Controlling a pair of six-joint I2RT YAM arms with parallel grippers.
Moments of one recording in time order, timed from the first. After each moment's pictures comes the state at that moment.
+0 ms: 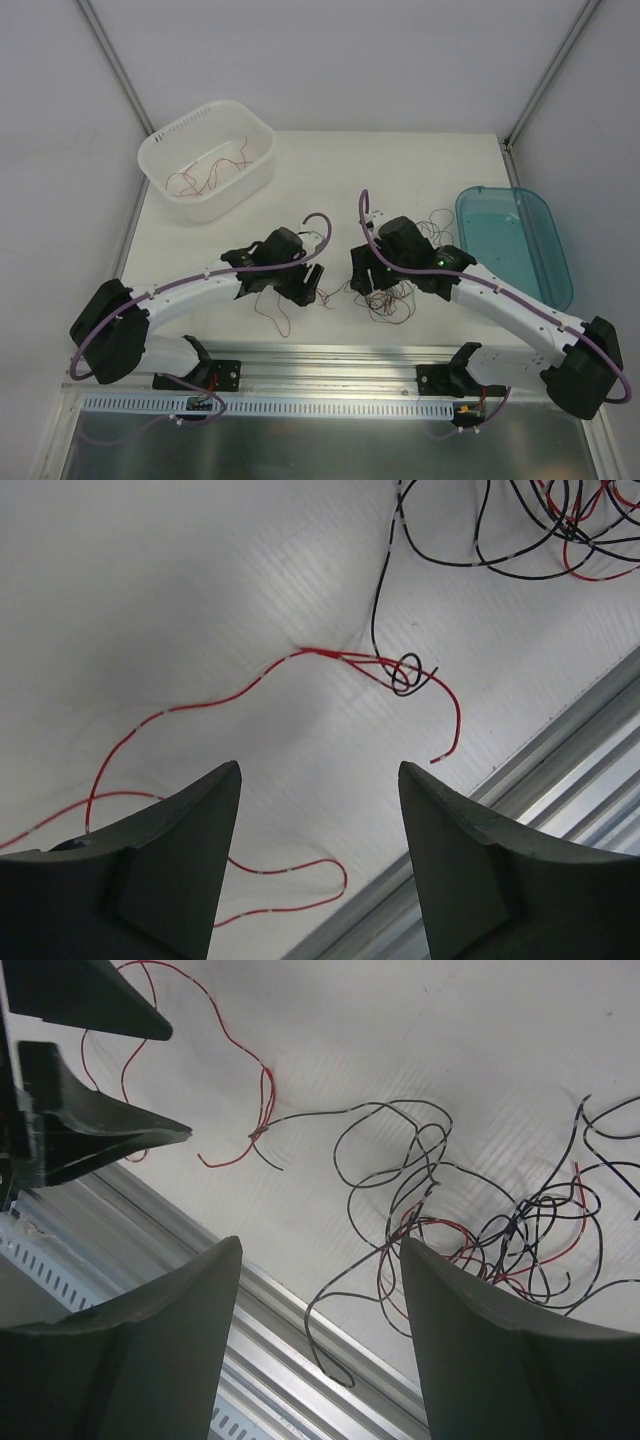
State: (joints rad) left arm -0.81 1.30 0.75 -0.38 0.12 -0.25; right arm 0.81 1.16 0.90 -0.59 -0.07 0.36
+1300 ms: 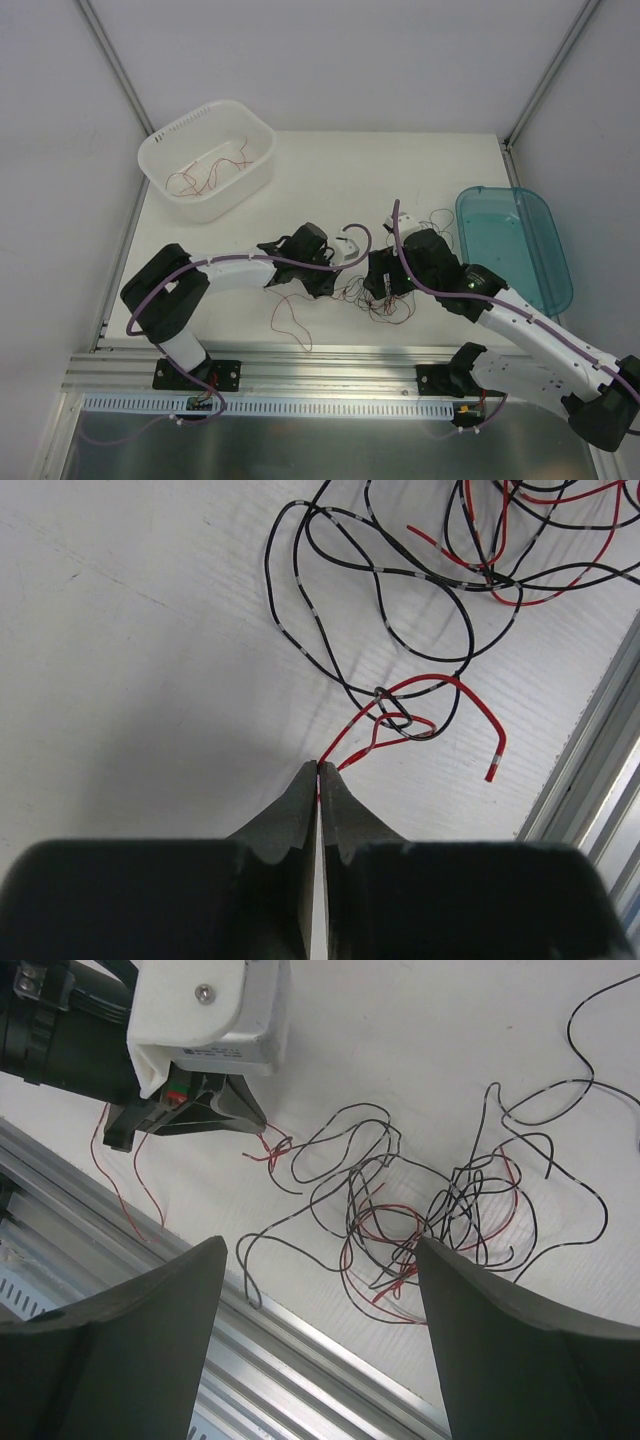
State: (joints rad) left arm -0.83 1.65 0.86 -0.12 0.35 0.07; right arm 0.81 0.91 0.80 -0.60 0.05 0.36
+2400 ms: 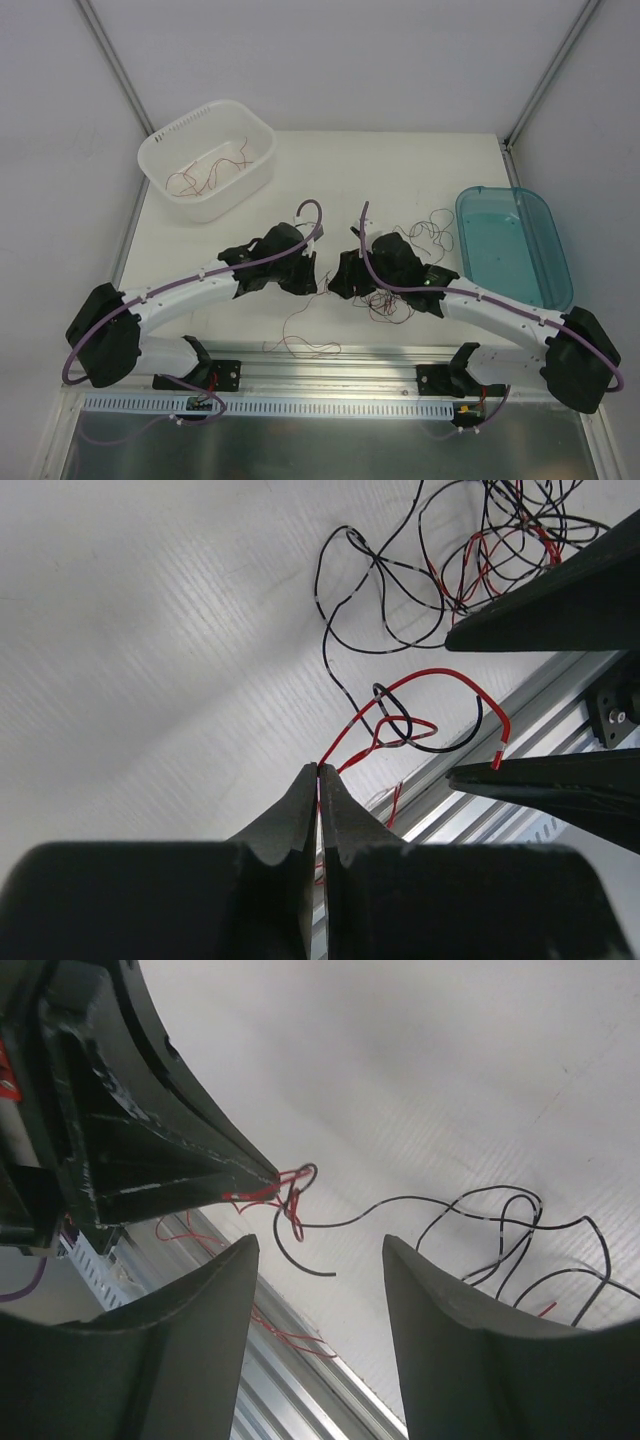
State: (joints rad) left arm -0.83 1.30 0.80 -0.35 0.17 -0.47; right arm 0.89 1.17 0.70 -0.13 -0.13 0.52
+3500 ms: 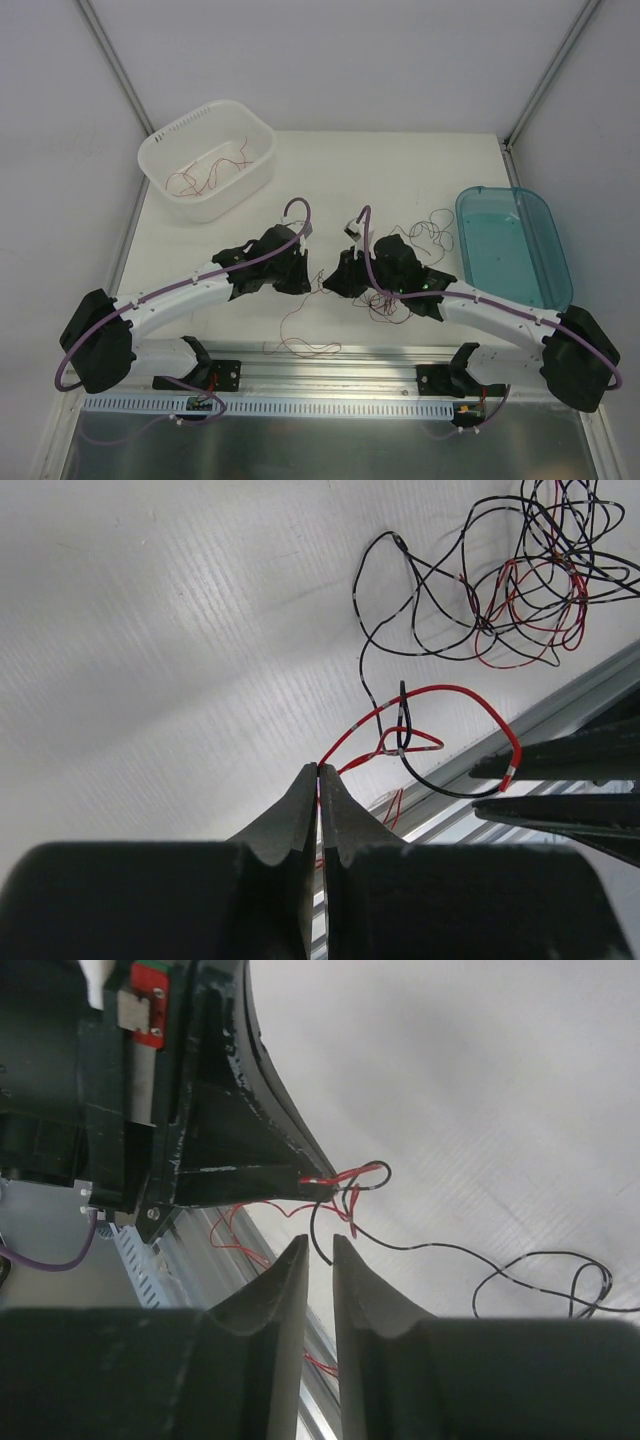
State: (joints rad) left arm -0.83 1.24 0.79 -0.41 0.07 -0.60; right arm 0.90 1.17 0.63 0.10 -0.25 0.49
